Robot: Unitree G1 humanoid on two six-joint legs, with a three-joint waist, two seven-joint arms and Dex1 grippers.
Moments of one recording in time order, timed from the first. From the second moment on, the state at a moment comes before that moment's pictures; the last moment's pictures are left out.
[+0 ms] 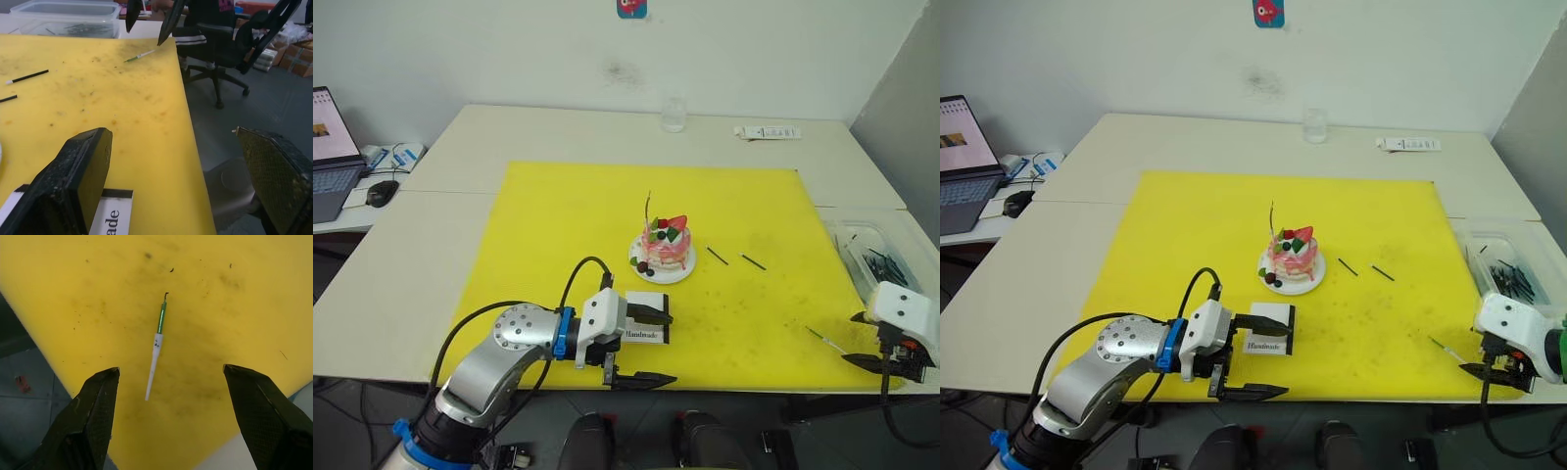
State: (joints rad) left arm -0.17 0.60 -0.28 -0.42 -0.44 0.34 -1.12; right arm 0.28 -1.29 -0.35 -0.51 0.26 0.76 1.10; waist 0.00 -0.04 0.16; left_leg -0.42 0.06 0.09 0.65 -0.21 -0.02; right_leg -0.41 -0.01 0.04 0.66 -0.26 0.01
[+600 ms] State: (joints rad) left arm -0.18 0.55 -0.32 -0.47 -0.45 0.38 -1.08; right arm -0.08 -1.35 0.10 -0.43 0.25 0.94 1.07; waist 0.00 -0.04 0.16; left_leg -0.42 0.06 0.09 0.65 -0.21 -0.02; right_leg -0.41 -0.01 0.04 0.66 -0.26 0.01
